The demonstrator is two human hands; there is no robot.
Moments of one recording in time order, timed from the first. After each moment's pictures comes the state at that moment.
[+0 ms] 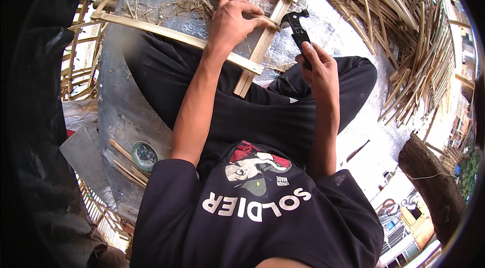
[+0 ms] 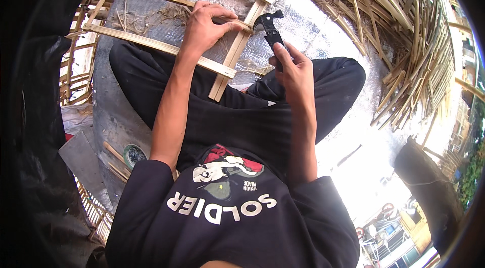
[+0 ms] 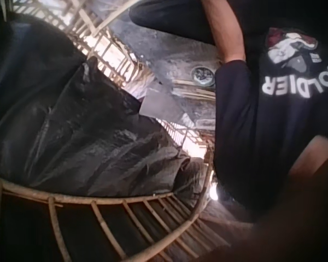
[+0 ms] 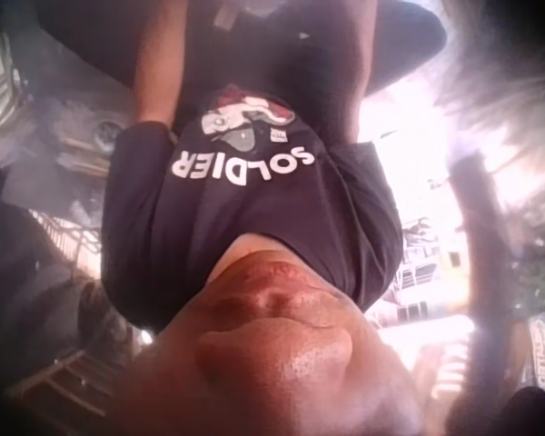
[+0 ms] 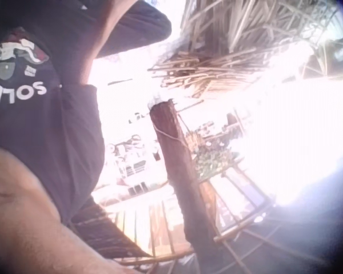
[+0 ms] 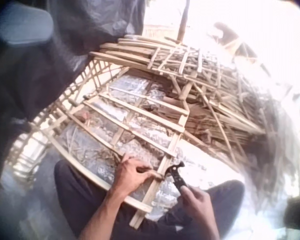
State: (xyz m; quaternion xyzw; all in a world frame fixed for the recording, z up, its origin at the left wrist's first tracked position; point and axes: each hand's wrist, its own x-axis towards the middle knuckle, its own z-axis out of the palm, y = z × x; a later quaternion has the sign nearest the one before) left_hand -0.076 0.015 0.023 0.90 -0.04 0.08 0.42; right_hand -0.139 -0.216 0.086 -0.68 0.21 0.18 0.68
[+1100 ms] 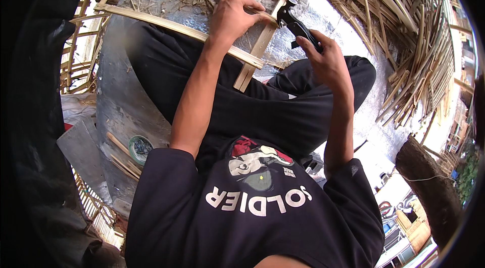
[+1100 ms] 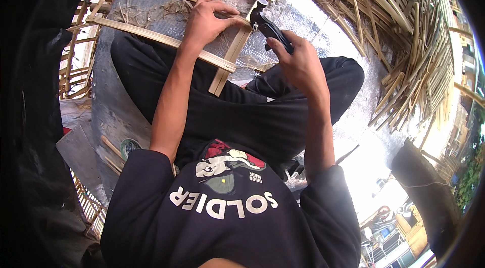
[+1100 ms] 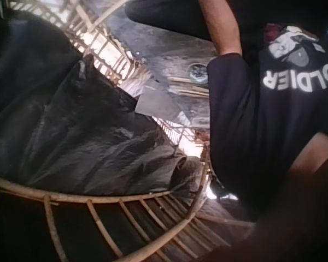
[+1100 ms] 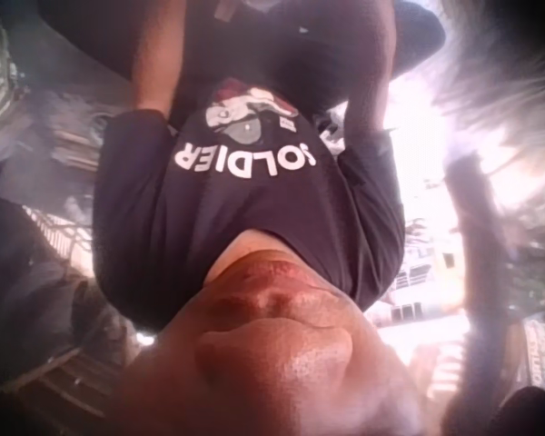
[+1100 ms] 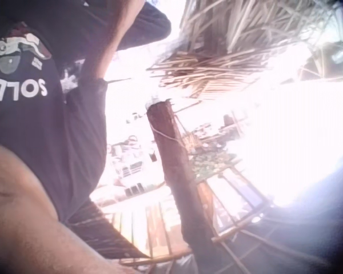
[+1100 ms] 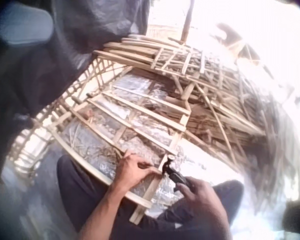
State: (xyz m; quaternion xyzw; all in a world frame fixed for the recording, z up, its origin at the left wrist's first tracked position) left_hand -0.077 0.021 0.012 0.90 -0.02 0.10 0.42; right_hand -0.112 -0.211 0.124 -0.92 -0.02 0.20 0.34
